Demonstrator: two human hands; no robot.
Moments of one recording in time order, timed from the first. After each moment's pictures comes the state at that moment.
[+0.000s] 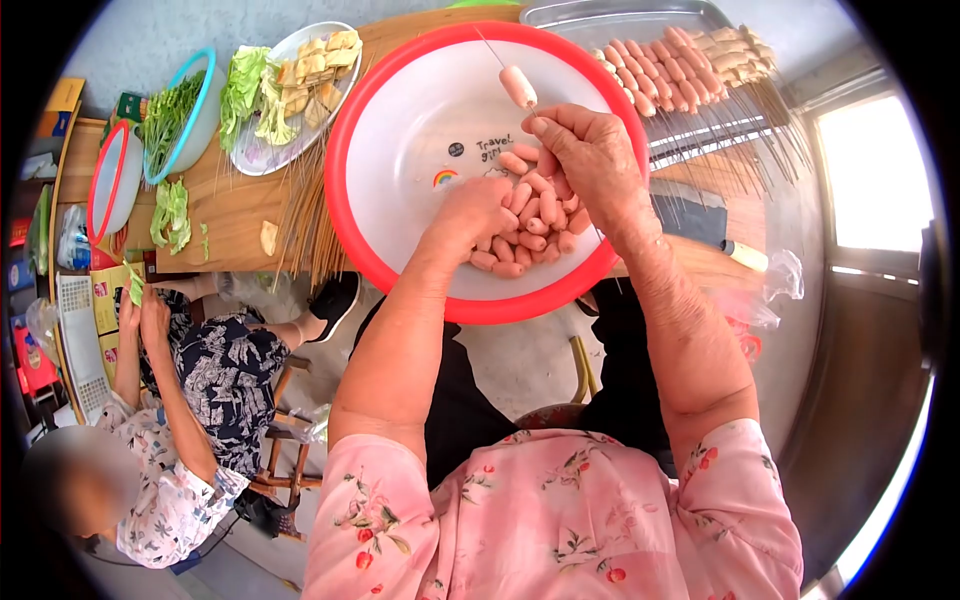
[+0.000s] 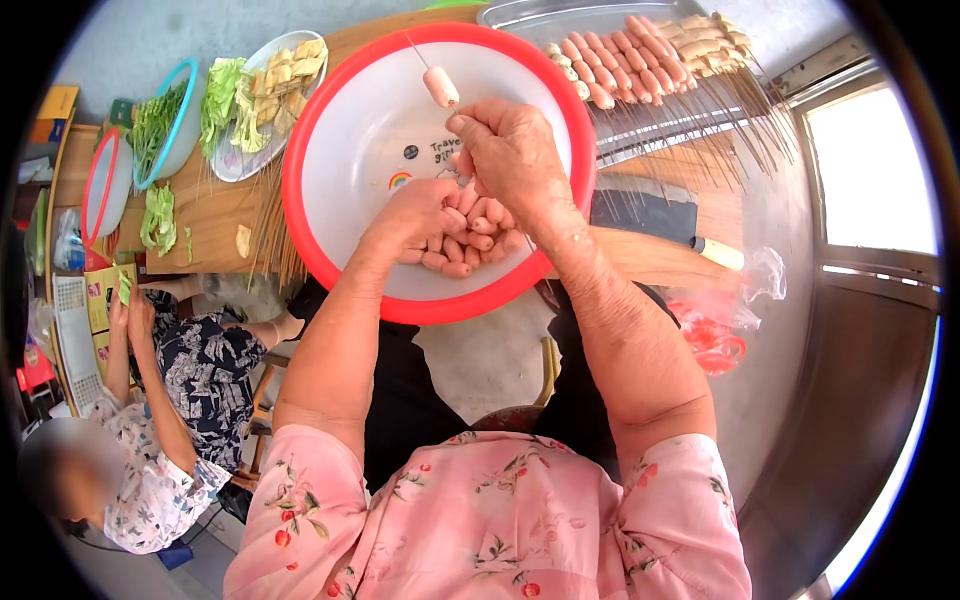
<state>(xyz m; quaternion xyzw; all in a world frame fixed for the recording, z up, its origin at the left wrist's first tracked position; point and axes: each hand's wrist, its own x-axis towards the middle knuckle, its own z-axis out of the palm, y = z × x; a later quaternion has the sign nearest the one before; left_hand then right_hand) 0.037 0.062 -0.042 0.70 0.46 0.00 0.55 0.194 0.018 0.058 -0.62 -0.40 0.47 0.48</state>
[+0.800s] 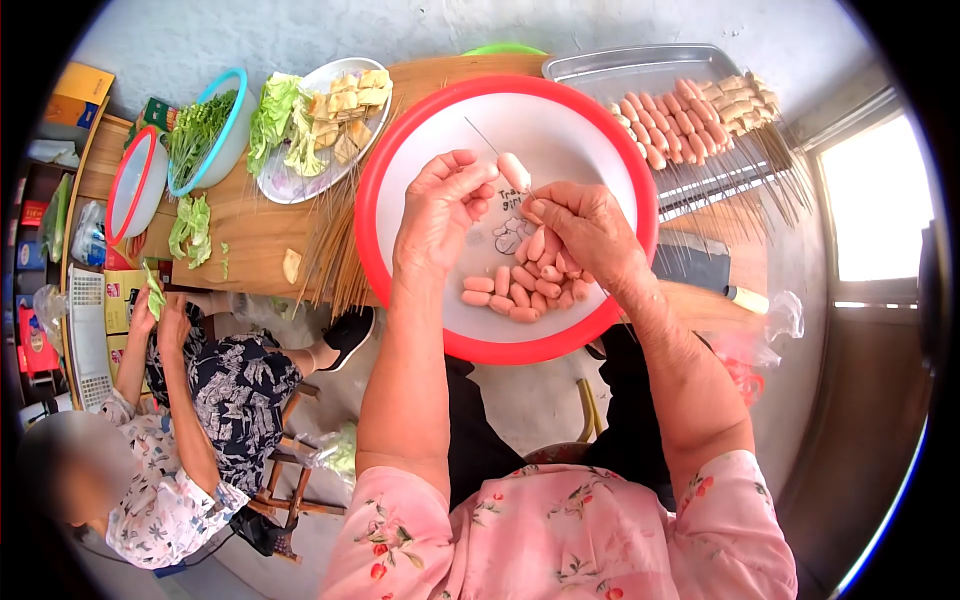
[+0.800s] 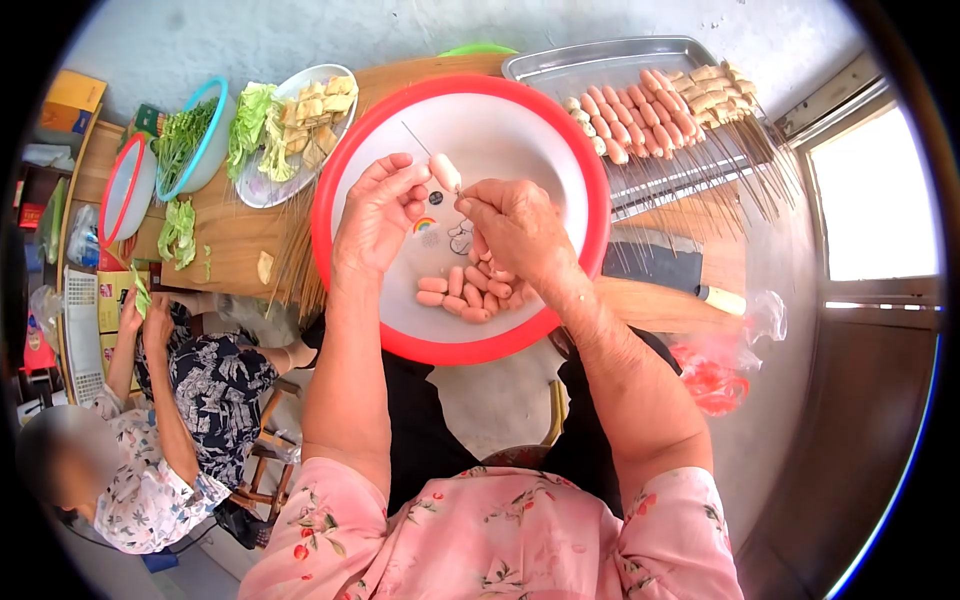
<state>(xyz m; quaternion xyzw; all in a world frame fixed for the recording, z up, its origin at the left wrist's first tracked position) 0.015 0.089 0.025 0.33 0.37 0.43 0.75 0.187 0.016 0.053 -0.61 -0.48 0.50 0.39</state>
